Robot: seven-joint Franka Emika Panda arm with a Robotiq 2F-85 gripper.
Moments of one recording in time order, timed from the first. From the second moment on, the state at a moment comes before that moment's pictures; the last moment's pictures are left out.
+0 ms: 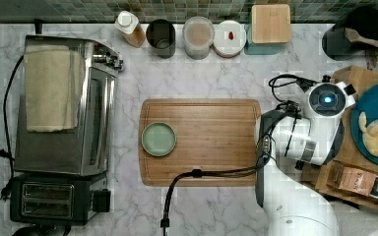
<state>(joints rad) -0.29 0.44 -0.19 -1.96 -0.27 0.89 -0.72</state>
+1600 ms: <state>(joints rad) -0.23 0.49 -0.16 -1.97 -0.27 0.86 -0.50</state>
